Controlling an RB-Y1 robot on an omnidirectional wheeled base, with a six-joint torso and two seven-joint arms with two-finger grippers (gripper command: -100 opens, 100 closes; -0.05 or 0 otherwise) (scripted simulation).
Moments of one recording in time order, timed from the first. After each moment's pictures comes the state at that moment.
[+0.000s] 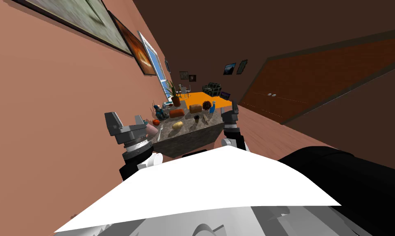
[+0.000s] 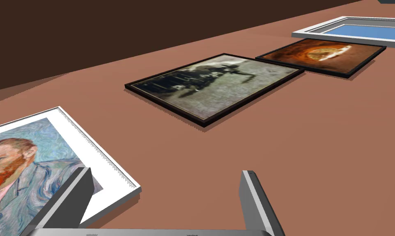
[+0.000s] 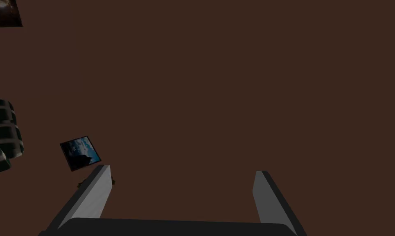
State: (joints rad) left arm 0.51 0.00 -0.03 -2.30 0.12 -0.59 -0.16; right arm 0.54 -0.02 -0.01 -2.36 -0.05 -0.39 -0.07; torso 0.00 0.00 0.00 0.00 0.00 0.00
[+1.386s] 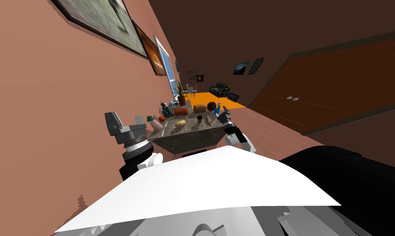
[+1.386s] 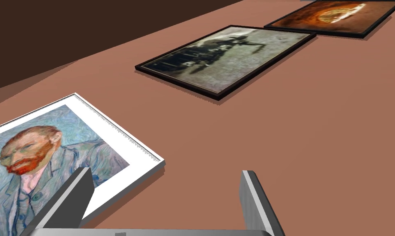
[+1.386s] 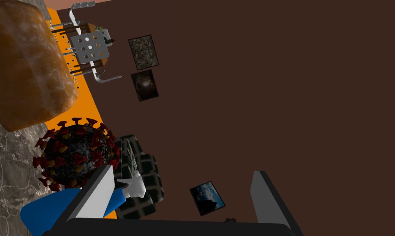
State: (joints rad) left arm 0.51 0.00 -0.03 -2.30 0.12 -0.59 -0.16; right arm 0.44 -0.26 -0.07 -2.24 -0.16 -0.04 -0.41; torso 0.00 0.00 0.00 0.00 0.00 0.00
